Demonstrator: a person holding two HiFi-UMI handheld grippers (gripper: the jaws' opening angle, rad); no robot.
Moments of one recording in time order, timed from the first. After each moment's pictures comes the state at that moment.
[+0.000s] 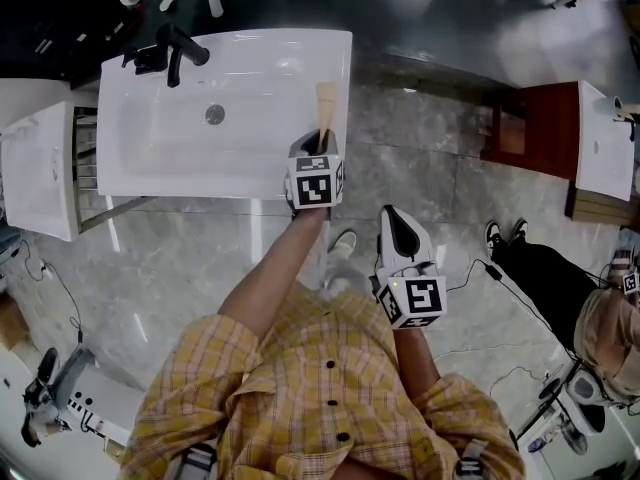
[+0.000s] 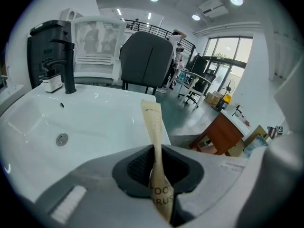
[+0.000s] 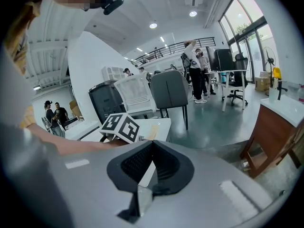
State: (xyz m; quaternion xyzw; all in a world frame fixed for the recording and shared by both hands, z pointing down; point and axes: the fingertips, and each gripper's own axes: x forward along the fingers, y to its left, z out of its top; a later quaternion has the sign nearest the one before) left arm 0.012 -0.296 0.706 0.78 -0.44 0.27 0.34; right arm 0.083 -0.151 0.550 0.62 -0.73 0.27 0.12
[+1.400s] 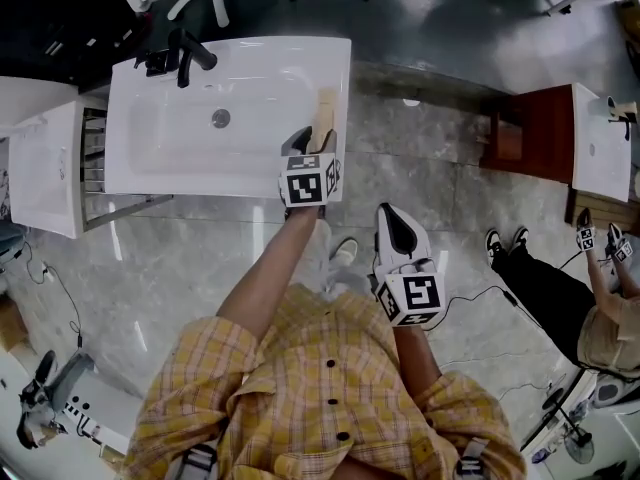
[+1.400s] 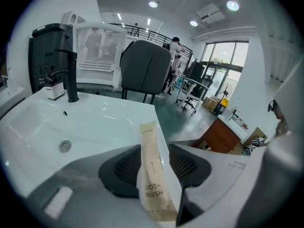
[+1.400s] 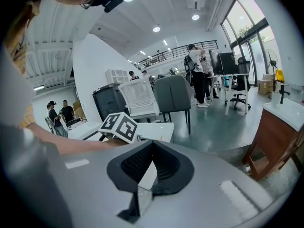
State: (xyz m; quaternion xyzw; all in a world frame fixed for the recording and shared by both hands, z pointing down) left arm 0.003 -0.303 0.677 0.80 -0.44 0.24 0.33; right arm 0.077 -0.149 0.531 0.61 -0.74 0.25 0.11
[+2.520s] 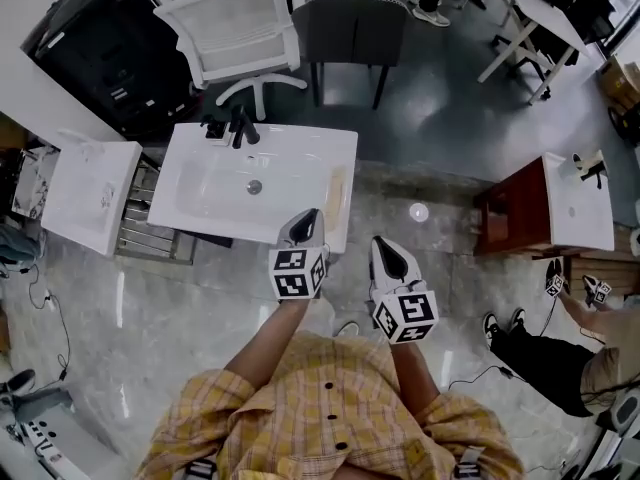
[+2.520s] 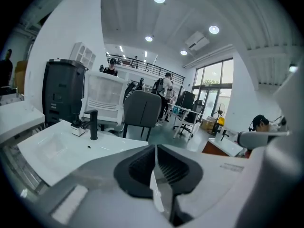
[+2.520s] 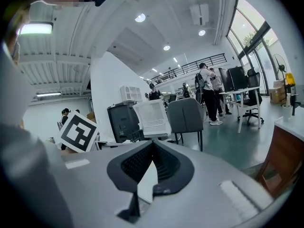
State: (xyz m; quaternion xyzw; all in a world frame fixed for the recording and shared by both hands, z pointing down) left arm -0.046 -0.219 0.495 0.83 -0.49 0.11 0.22; right arm 0.062 -0.137 0.432 0.57 -0.80 0.17 0.03
